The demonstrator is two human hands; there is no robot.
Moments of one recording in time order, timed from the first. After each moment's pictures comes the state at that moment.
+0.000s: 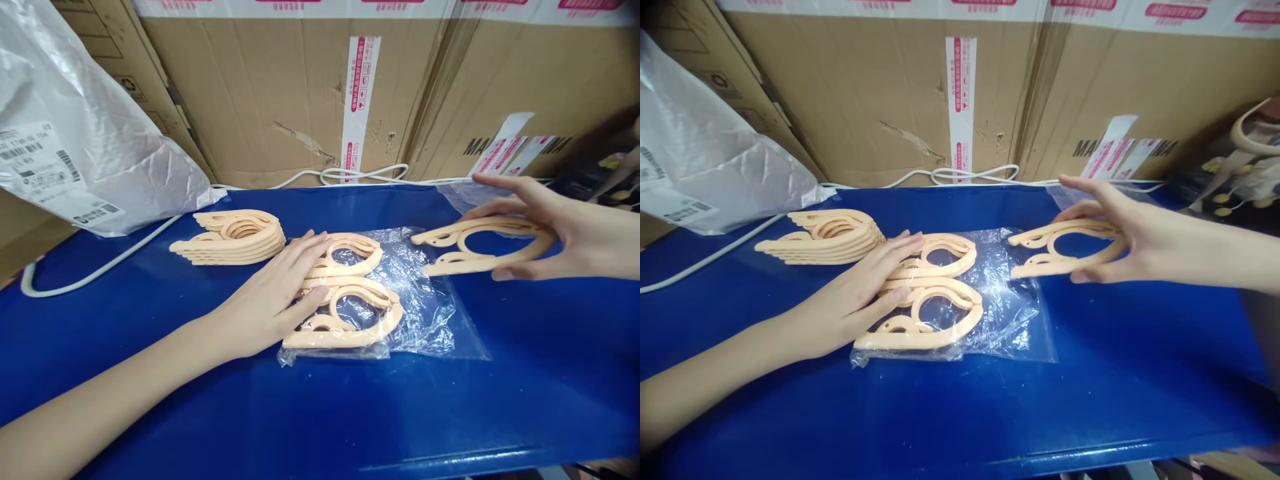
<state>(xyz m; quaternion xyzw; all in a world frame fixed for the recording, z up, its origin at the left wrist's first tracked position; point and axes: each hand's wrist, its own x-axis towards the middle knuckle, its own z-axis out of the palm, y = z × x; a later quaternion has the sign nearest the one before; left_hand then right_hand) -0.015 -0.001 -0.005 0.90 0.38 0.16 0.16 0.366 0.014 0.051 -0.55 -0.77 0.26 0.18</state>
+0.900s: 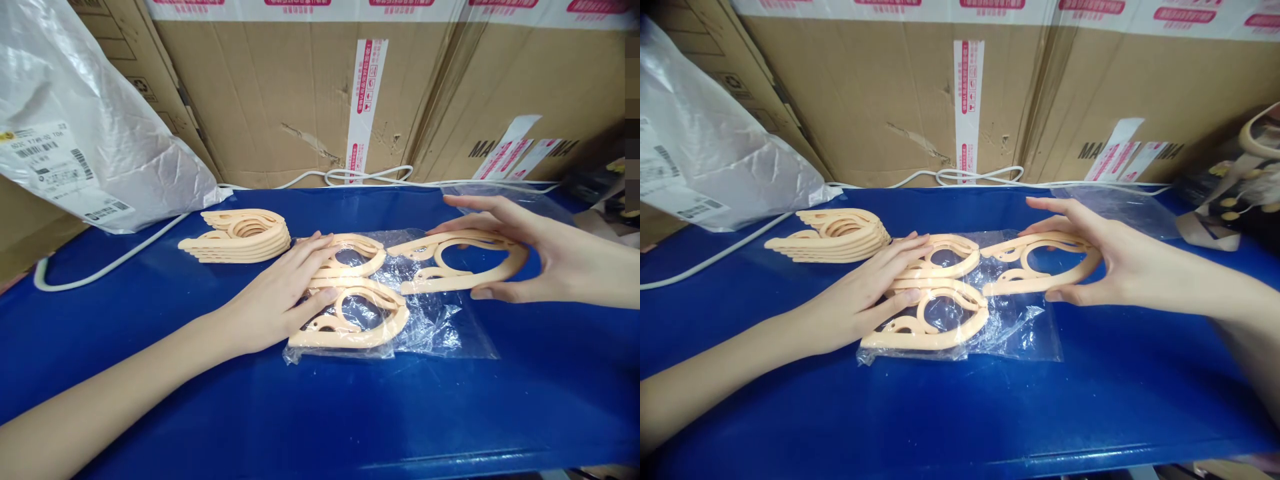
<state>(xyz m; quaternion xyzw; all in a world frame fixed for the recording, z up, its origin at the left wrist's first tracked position) -0.013 -0.001 -0.003 0.89 0.39 0.15 0.17 0.322 -0.003 0.042 -0.49 -0.81 0.27 0.20</state>
